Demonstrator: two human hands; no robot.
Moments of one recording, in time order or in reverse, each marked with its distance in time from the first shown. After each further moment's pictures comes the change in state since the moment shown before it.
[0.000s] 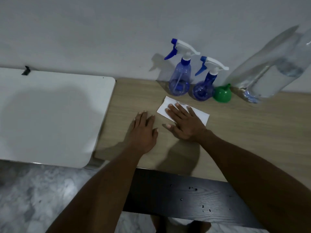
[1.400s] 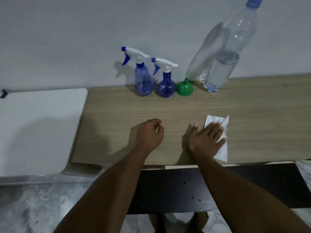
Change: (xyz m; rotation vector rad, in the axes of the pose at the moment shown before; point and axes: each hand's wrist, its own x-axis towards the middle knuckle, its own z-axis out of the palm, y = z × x) left_hand -0.013 0.147 -0.016 -0.525 0.154 -0.045; right_hand -0.150 0.022 0.019 0.339 0.316 1.249
